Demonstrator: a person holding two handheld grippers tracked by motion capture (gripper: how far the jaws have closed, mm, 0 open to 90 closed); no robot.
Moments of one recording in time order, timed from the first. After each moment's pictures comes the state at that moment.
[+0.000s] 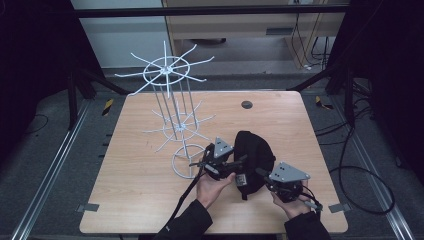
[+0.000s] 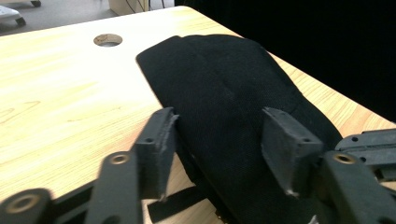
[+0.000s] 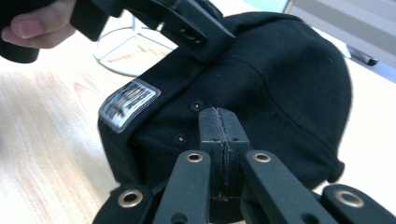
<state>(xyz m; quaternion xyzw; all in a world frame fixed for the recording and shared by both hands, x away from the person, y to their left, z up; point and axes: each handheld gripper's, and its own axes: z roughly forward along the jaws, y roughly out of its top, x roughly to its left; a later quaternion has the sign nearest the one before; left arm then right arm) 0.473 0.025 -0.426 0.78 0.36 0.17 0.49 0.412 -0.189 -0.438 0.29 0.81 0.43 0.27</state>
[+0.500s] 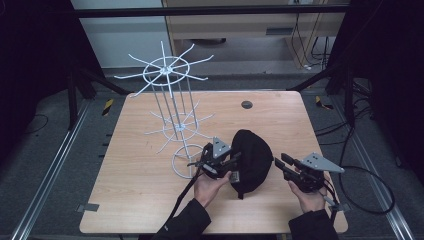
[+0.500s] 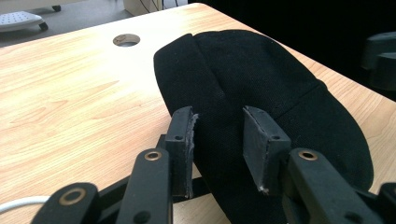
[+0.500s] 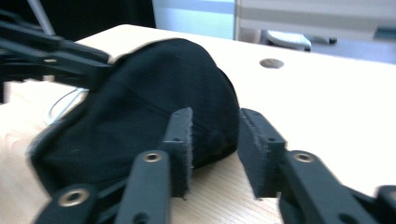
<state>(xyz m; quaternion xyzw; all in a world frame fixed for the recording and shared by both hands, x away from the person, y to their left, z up) 0.475 0.031 -0.425 0.78 0.36 0.19 0.48 0.430 -0.250 -0.438 0.42 0.70 0.51 0.26</state>
